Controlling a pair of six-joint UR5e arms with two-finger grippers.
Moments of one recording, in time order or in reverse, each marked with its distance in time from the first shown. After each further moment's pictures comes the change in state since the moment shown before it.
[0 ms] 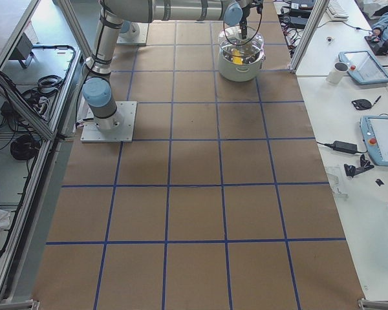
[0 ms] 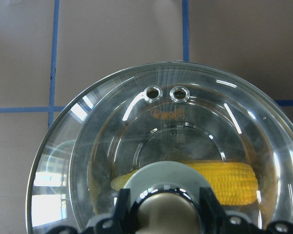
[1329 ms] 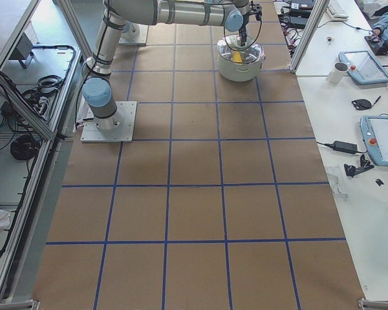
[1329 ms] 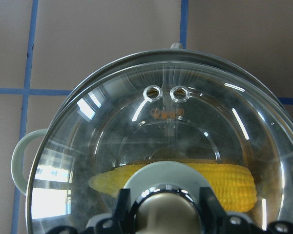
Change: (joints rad) left arm -0.009 0.038 -0.027 -0.029 -0.027 -0.005; right arm 0.008 0.043 0.013 -0.005 -0.036 -0.061
